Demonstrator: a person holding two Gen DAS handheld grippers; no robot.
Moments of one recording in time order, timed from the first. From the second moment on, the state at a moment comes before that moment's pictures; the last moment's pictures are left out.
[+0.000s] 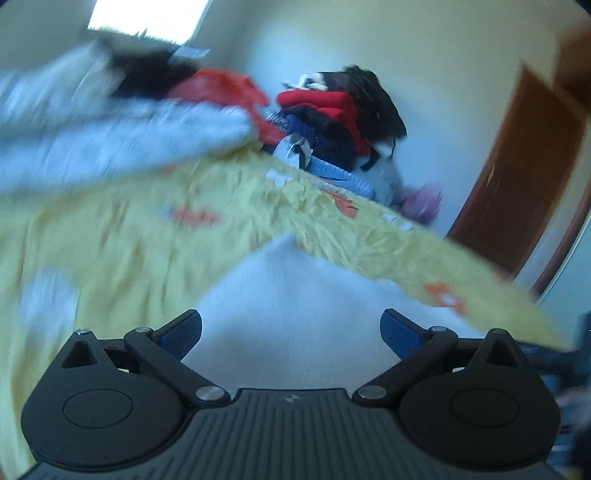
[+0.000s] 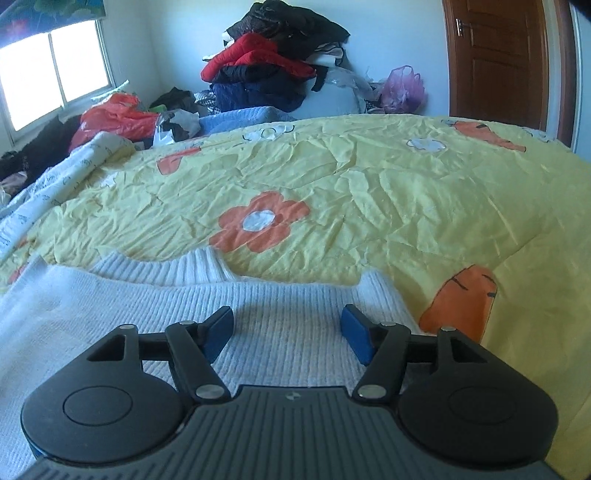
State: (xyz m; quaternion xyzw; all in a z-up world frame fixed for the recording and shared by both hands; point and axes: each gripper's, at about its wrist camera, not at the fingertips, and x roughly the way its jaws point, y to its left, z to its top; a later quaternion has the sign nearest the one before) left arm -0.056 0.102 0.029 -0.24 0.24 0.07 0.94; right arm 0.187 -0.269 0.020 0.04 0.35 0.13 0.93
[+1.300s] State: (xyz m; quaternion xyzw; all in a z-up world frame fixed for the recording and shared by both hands) left arm -0.036 0.115 -0.012 -0.46 0.25 0.20 0.83; right arm 0.186 -0.298 0.018 0.14 0.34 0.16 0.92
